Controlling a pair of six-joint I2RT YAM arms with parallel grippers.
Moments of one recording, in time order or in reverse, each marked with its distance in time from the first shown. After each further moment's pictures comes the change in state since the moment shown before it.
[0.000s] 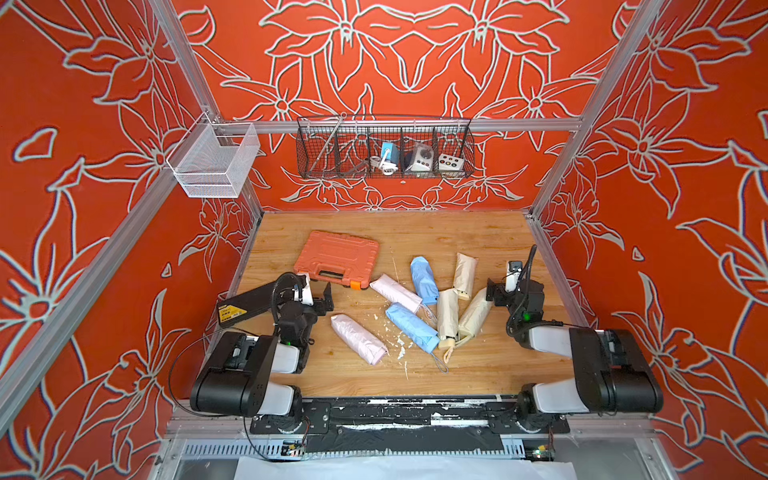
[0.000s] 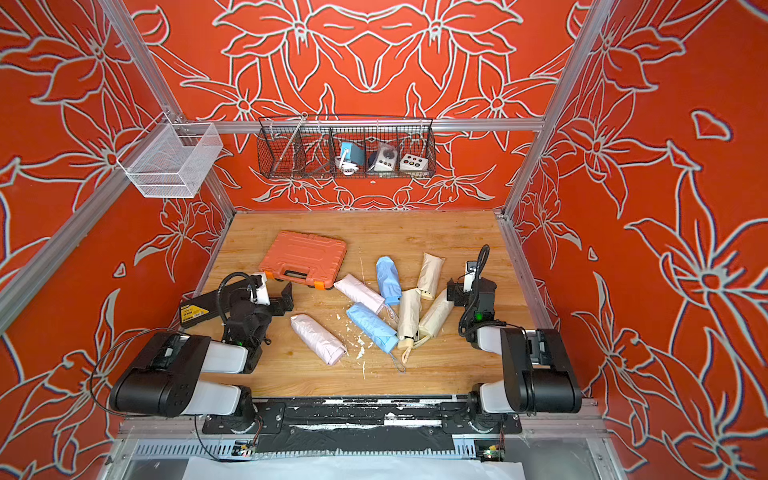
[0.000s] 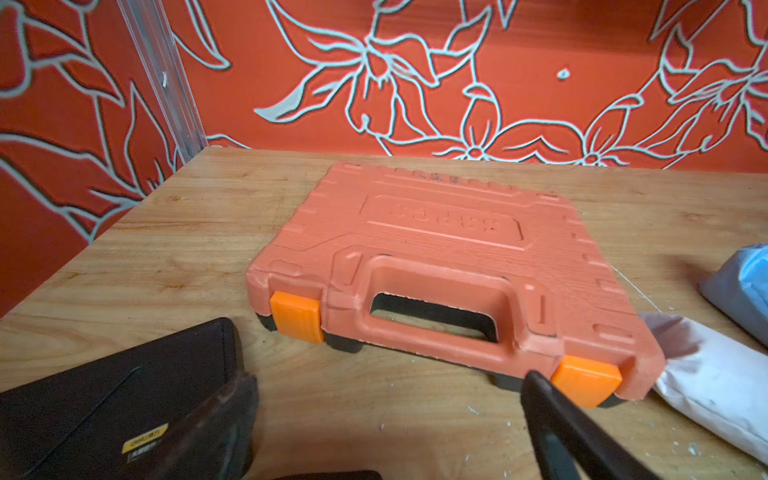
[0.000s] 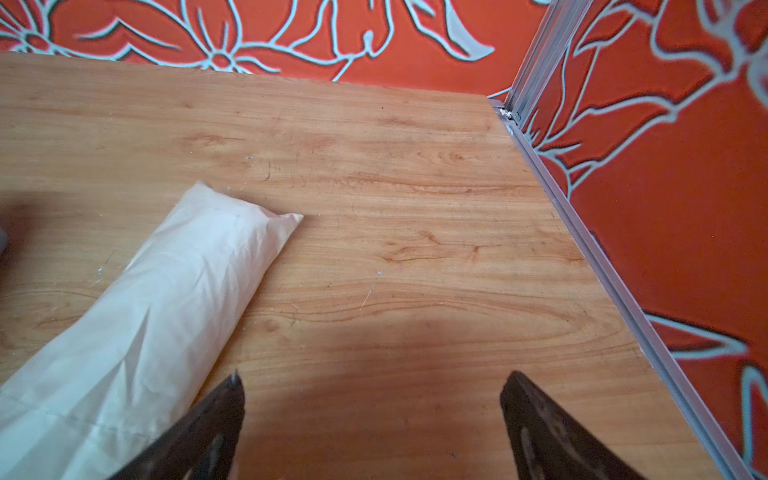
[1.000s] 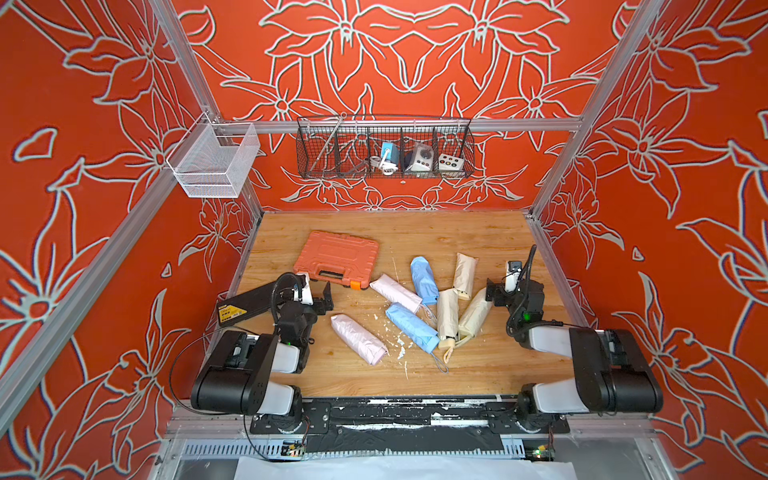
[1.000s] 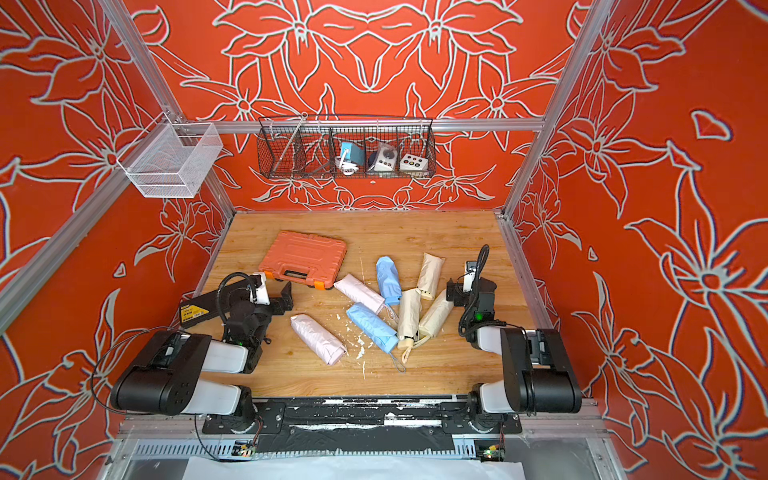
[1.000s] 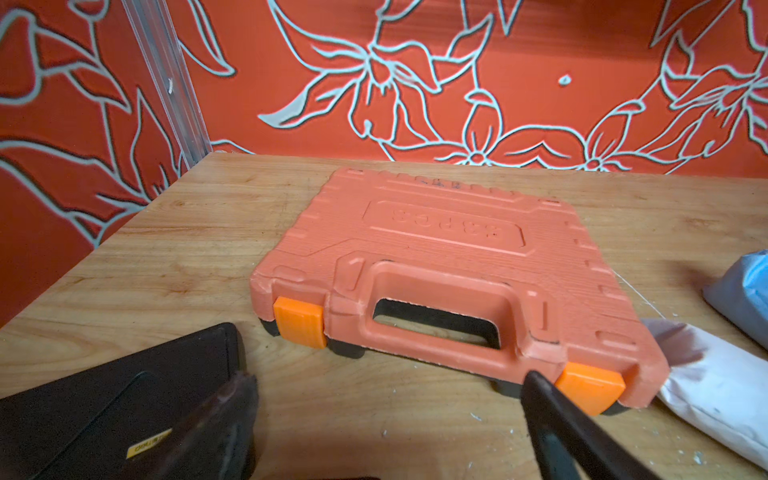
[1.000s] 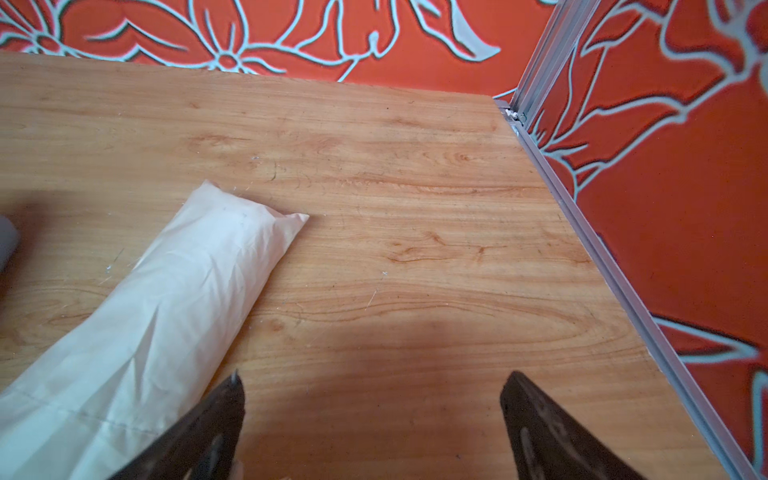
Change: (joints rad) left arm 0.000 0.010 0.000 0.024 -0.006 0.001; right arm -0.002 0.000 0.000 0.000 -0.020 0.000
